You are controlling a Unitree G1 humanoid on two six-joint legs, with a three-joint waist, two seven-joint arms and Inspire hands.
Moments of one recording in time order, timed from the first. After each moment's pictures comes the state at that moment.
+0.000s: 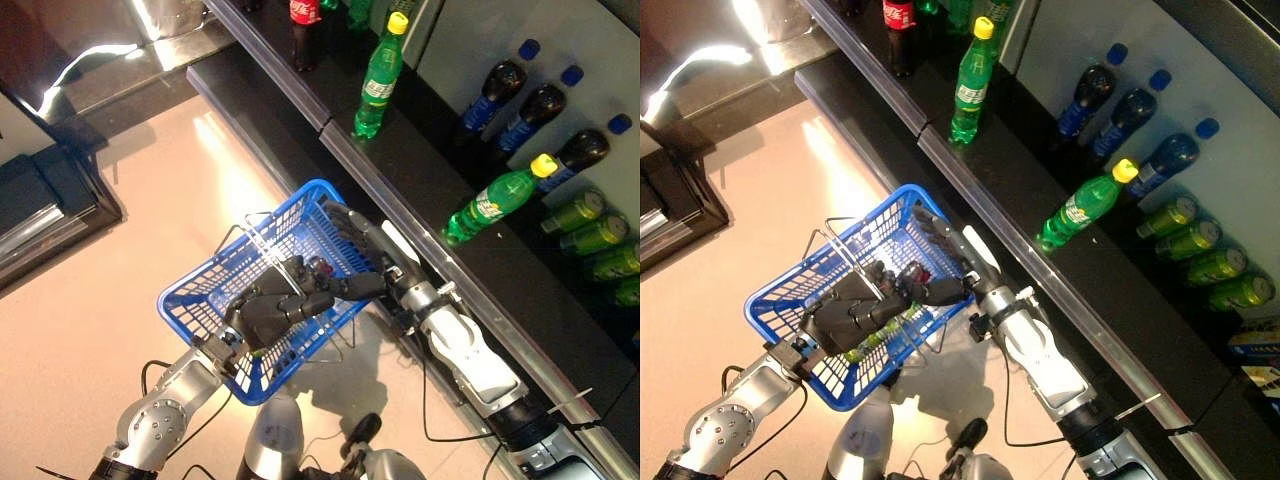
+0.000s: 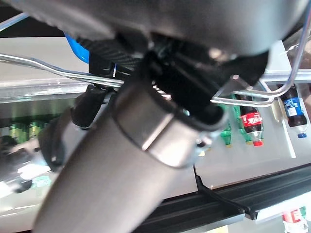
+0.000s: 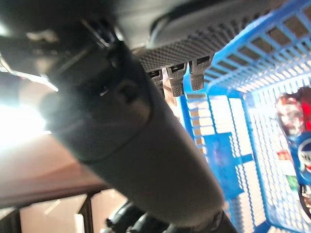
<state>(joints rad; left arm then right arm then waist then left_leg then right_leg) 0.05 0.53 -0.13 -0.24 -1.24 0.25 -0.29 -0.28 -0.44 0.40 -0.03 0.16 -0.10 0.01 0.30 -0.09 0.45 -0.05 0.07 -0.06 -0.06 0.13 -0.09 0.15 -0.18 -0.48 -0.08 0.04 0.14</state>
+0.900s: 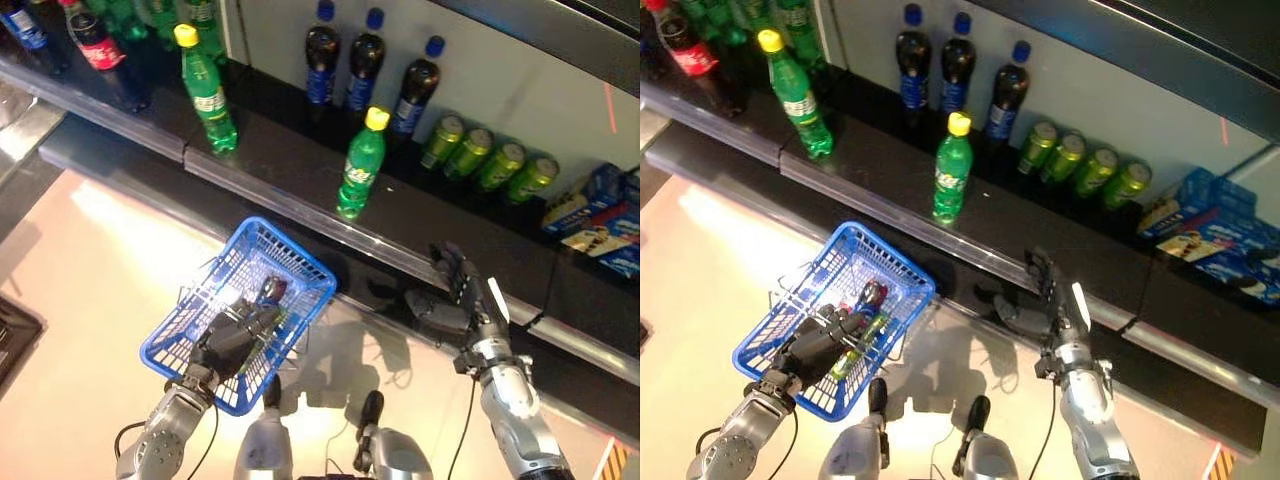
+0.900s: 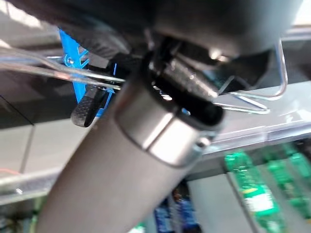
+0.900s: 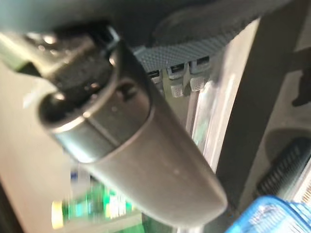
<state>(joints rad) 0.16 0.40 0.02 0.13 -1.08 0.18 -0.22 0.09 -0.33 0.05 0.15 0.29 -0.26 -0.09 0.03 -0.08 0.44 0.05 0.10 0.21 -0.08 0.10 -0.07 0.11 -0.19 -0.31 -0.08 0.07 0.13</state>
